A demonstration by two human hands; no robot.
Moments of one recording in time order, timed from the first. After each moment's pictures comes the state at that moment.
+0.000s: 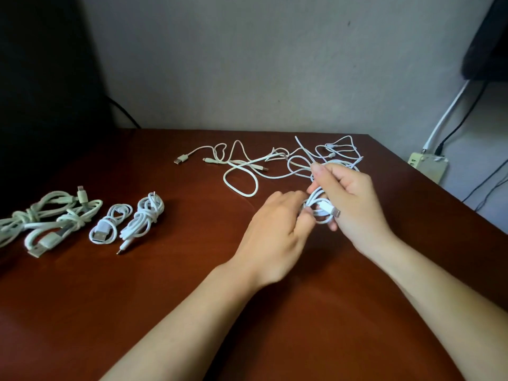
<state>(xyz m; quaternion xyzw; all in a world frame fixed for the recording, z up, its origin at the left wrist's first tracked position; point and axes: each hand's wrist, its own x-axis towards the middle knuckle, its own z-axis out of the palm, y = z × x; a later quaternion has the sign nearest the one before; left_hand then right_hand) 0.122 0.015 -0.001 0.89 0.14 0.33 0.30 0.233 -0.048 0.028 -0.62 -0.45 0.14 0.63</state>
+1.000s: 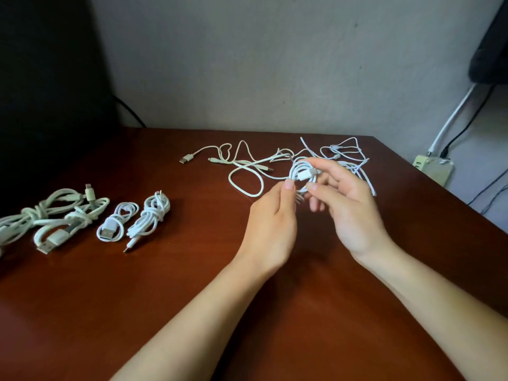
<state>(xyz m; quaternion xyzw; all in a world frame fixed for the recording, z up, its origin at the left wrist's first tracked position) 0.123 0.015 0.007 0.74 0.25 0.39 0.48 0.229 -0.040 0.019 -0.55 -0.50 0.17 0.65</state>
